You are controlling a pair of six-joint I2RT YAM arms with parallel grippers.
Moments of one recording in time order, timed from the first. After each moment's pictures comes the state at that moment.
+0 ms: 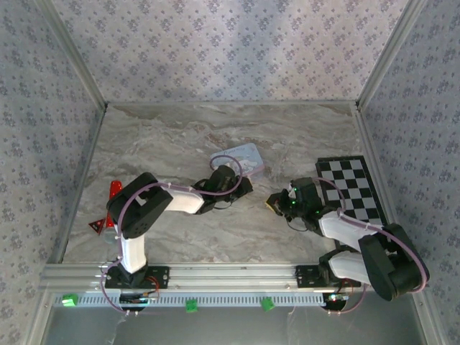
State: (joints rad) left arm -0.86 1.87 0.84 0.47 0.11 -1.24; right arm 0.41 1.21 0.31 0.20 -0.41 1.17
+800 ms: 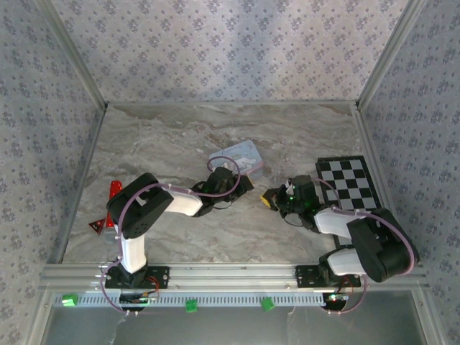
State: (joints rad) left arm -0.86 1.87 0.81 0.58 0.10 -1.32; right arm 0.41 1.36 0.31 0.45 -0.47 1.36
